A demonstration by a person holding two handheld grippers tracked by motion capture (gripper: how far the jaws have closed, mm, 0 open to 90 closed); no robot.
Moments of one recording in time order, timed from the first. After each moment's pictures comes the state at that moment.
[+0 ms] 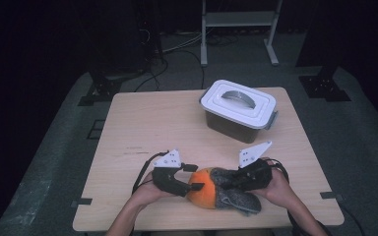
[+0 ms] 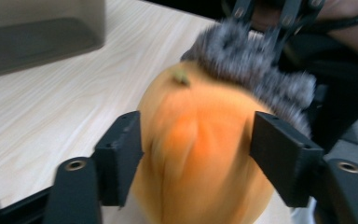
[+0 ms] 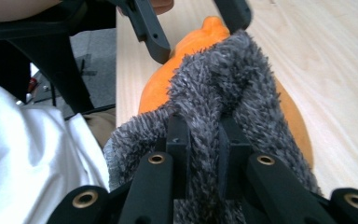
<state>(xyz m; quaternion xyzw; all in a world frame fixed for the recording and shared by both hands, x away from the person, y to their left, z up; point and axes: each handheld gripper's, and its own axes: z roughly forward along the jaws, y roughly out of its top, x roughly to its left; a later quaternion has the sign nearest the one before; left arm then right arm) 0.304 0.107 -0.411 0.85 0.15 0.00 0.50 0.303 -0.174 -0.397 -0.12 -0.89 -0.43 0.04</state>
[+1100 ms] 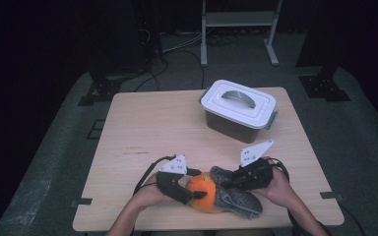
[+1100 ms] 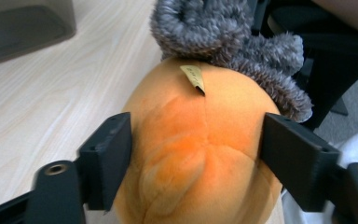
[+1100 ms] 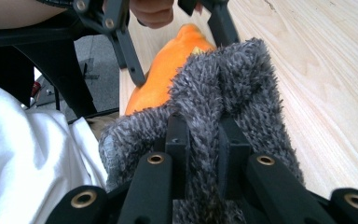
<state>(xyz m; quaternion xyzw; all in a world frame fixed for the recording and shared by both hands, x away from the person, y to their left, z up) 0.297 0.099 -0.416 0.87 0.09 0.02 0.48 0.303 -0.177 -0.393 -0.13 -0.89 -0.44 0.04</state>
